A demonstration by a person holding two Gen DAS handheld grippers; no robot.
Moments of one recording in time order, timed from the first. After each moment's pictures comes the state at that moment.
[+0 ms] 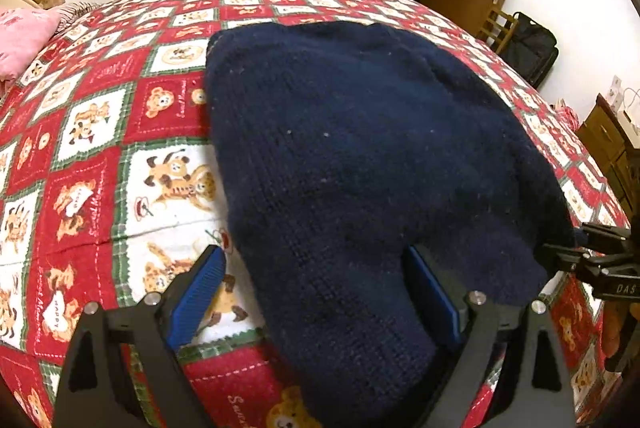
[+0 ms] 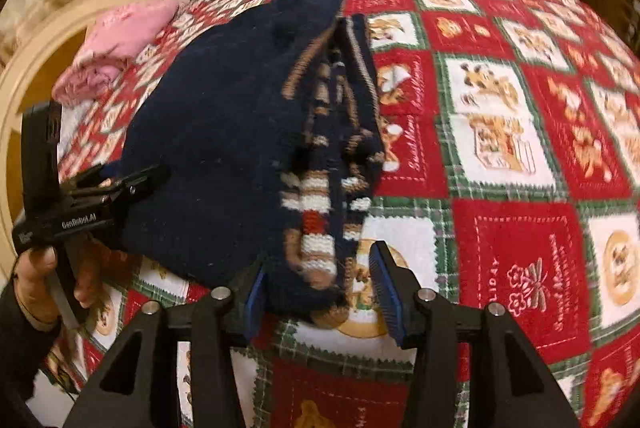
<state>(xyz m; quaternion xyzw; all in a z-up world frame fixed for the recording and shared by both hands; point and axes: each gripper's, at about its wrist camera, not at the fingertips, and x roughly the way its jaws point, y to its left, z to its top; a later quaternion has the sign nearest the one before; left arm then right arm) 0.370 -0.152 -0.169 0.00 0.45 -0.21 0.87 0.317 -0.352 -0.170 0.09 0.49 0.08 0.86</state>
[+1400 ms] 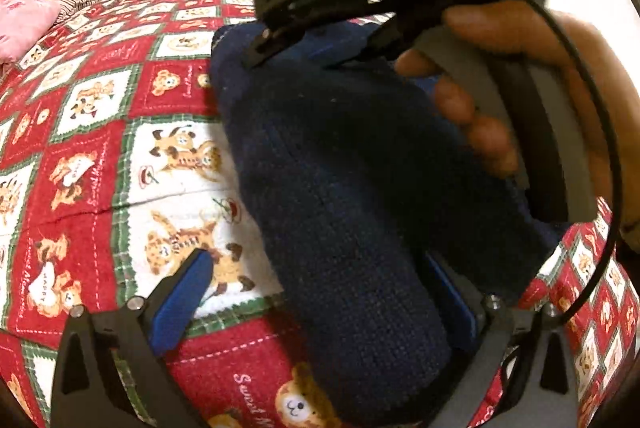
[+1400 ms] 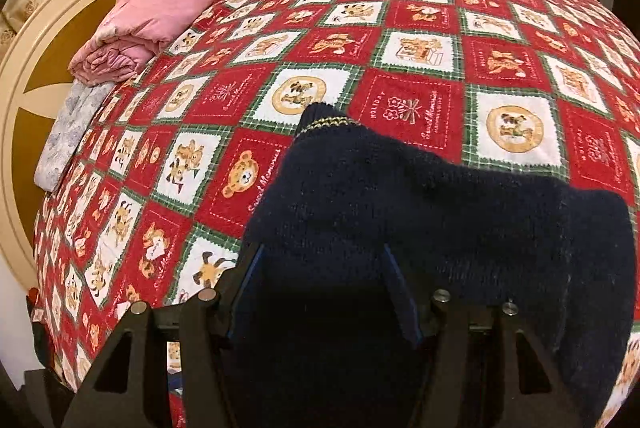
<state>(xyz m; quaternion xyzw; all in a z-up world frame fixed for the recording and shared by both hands) 0.358 -0.134 -0.177 -0.03 0.43 -0.23 0.87 0.534 -0.187 -0.147 0.02 0.51 0.17 0.84</state>
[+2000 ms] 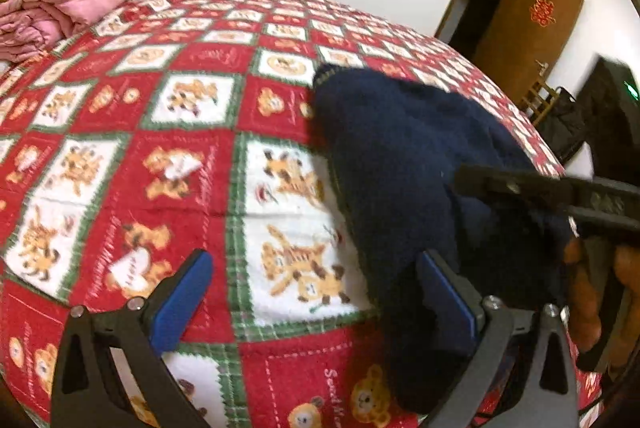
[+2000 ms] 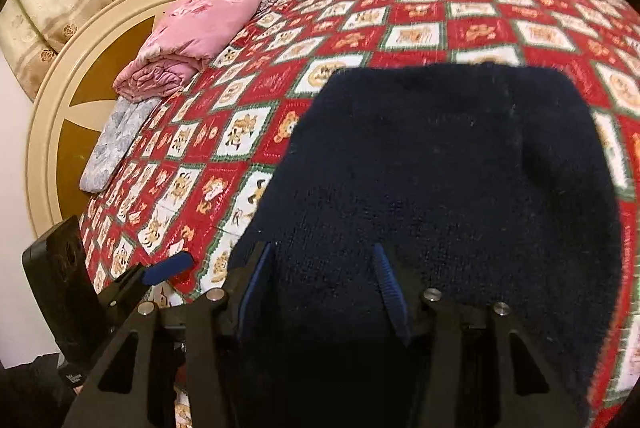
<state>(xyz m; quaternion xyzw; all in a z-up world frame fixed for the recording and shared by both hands) 0.361 -0.078 -0.149 -0.10 0.41 -0.12 0.90 0.438 -0.230 -0.140 0.09 0.47 0.22 0.85</state>
